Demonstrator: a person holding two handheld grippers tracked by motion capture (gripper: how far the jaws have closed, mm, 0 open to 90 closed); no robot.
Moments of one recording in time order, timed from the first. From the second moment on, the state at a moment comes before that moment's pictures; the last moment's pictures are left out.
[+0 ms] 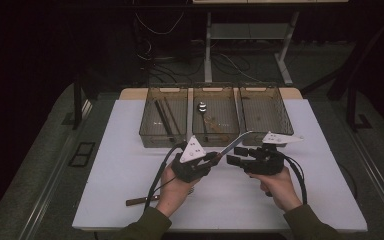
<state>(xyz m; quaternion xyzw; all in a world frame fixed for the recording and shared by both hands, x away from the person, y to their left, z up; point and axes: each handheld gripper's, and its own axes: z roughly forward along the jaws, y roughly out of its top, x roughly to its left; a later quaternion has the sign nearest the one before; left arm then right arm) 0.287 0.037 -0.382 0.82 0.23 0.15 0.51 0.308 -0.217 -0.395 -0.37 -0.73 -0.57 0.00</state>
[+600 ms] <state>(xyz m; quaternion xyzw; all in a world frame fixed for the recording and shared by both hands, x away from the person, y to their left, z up) 0.289 0.029 -0.393 0.83 0.23 0.15 0.50 0.312 -0.202 -0.391 -0.35 -0.71 -0.61 0.02</state>
